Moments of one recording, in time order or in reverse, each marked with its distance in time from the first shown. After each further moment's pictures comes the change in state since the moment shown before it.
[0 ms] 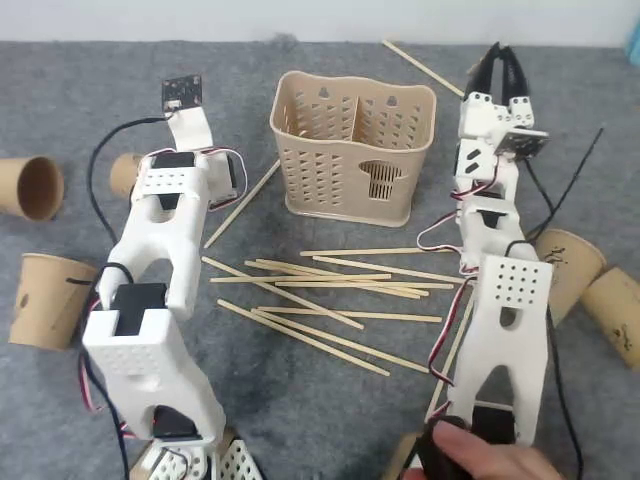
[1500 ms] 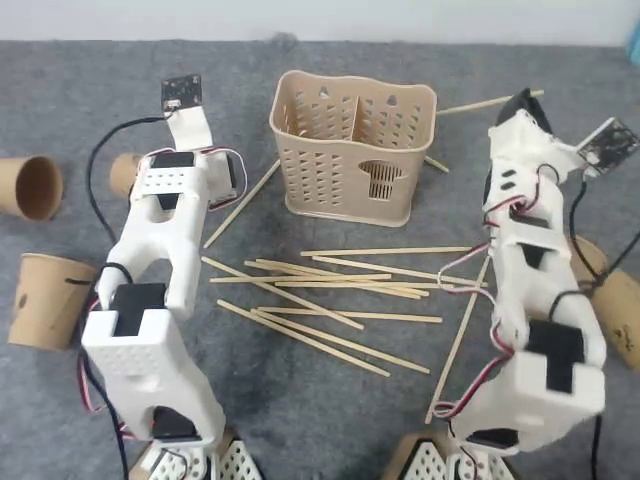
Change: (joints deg) left arm 0.0 0.0 0.0 0.0 0.0; right arm 5.6 -60.4 57.8 36.1 -29.4
